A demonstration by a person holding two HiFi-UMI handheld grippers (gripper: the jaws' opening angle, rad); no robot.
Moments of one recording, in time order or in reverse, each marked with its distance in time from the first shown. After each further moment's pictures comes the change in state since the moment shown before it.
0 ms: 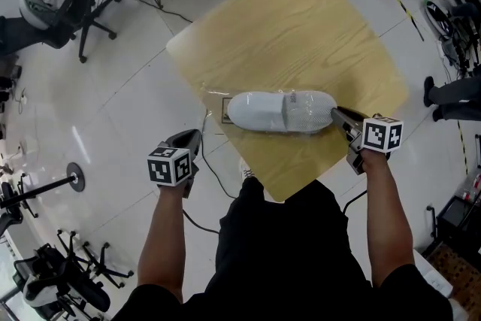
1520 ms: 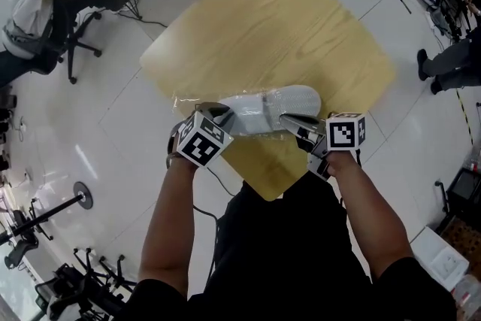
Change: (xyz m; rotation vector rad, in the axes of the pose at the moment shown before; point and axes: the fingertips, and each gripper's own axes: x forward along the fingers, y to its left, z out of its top) left arm 0.086 -0.145 0.056 0.777 0.249 -0.177; right arm 0.029 0.093 -0.027 0.240 -0.022 0.424
